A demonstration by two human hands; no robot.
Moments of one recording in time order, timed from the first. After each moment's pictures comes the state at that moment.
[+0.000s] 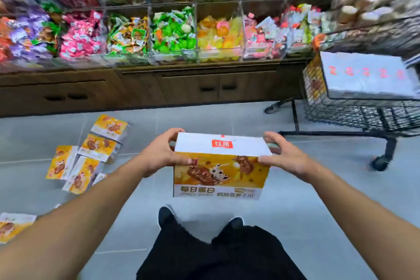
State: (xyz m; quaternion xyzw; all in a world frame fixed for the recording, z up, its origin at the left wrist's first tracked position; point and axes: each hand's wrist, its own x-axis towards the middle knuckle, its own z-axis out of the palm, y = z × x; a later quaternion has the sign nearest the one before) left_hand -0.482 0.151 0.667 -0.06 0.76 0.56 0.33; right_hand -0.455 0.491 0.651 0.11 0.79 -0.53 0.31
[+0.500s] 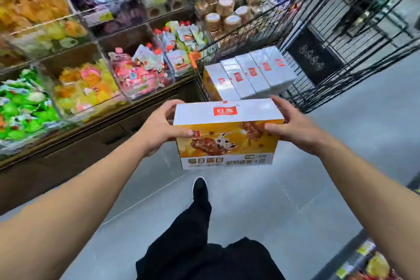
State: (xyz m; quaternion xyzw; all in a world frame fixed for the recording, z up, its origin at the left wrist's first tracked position) left_hand -0.699 0.537 0.690 0.12 0.72 0.56 0.40; right_hand -0.526 0.827 0.699 0.27 0.70 -0.66 0.07
